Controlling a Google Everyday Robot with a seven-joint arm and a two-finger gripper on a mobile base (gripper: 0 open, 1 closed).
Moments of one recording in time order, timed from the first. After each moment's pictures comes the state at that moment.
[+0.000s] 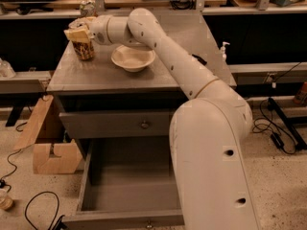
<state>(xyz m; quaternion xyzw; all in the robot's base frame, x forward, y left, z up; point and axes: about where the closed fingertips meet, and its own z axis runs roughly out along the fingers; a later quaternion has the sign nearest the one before) 0.828 0.248 0.909 -0.47 0.58 0.34 0.57</state>
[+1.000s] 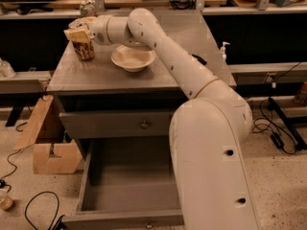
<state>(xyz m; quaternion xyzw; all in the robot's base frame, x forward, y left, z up) 0.828 0.248 0.909 -0.47 0.58 0.34 0.57</state>
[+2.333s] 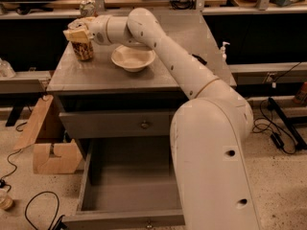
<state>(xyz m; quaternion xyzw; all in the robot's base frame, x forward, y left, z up) 0.826 0.247 0.911 -0.47 0.58 0.34 0.57</state>
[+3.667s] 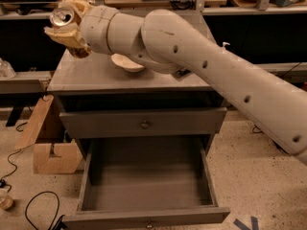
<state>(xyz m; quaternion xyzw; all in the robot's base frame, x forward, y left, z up) 0.624 0.198 1.028 -0.51 0.47 0.21 0.69</state>
